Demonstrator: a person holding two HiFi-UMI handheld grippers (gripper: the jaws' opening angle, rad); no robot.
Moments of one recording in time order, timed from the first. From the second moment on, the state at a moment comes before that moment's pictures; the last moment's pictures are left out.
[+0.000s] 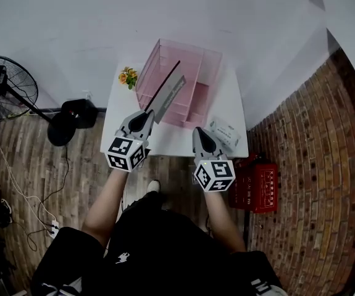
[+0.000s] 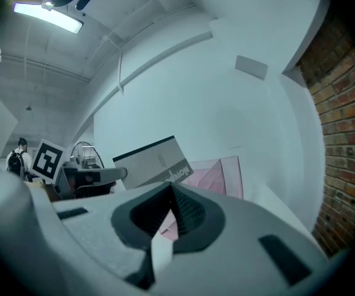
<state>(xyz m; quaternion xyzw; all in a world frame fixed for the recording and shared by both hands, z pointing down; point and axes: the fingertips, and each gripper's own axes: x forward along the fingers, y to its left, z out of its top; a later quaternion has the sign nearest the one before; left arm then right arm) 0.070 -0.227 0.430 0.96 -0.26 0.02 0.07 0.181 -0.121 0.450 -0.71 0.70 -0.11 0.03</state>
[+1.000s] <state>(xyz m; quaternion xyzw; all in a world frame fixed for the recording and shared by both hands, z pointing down) 0.084 -0.314 0.500 0.92 -0.24 -0.03 0.32 0.207 -0.243 0.445 -0.71 0.70 -0.10 0.02</state>
